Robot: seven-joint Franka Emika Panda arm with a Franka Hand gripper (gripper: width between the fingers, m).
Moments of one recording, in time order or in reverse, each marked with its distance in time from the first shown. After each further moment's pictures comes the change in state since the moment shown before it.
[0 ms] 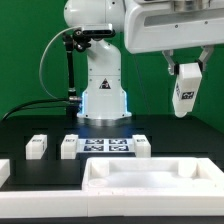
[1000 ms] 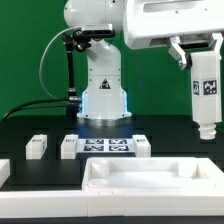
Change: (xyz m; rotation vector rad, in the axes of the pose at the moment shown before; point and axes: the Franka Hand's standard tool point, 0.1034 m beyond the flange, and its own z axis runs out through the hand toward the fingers) arm 0.056 0.002 -0.025 -0.015 0.762 -0.149
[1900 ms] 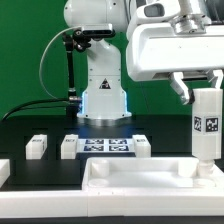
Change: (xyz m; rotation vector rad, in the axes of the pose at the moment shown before) arm -0.030 -0.003 0.045 0.006 -0.062 -0.093
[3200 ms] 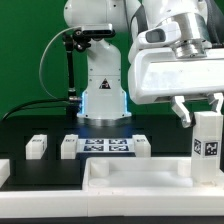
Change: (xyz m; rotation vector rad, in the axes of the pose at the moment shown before) arm -0.018 -0.003 0.029 -0.001 0.010 0.001
